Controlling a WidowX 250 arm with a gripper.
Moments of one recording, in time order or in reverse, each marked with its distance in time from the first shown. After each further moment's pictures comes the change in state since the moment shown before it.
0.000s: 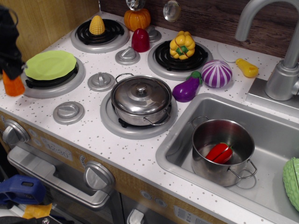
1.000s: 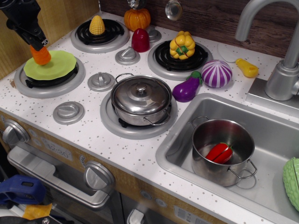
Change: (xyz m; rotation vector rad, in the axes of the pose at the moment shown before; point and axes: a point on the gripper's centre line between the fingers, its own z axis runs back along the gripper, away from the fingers) arm 0.070 0.016 -0.012 -0.012 -0.223 -0.147
